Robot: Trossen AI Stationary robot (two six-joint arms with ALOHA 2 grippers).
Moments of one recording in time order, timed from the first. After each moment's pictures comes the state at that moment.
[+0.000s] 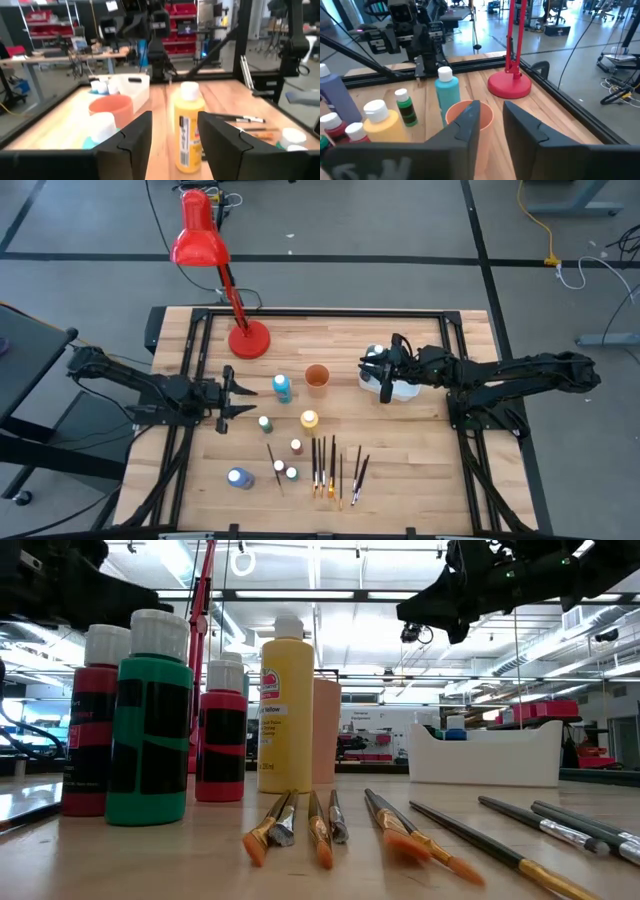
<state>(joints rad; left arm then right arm) -0.31 0.36 0.06 0.30 -0.33 0.03 -0.11 1.04 0.49 0.44 0.14 0.05</state>
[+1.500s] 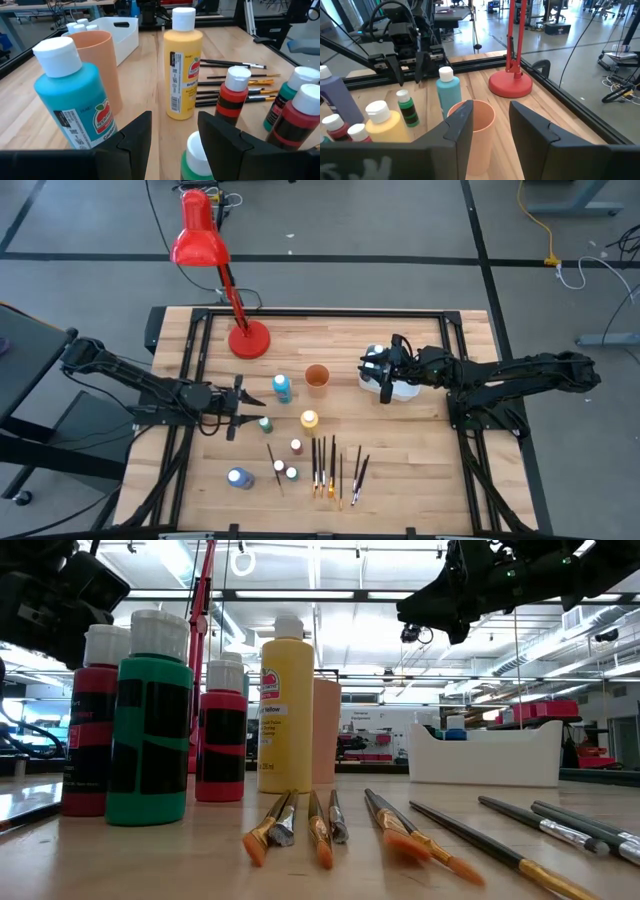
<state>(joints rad) -0.31 0.68 0.06 0.36 -0.29 -0.05 -0.11 1.04 0.49 0.43 0.15 0.06</state>
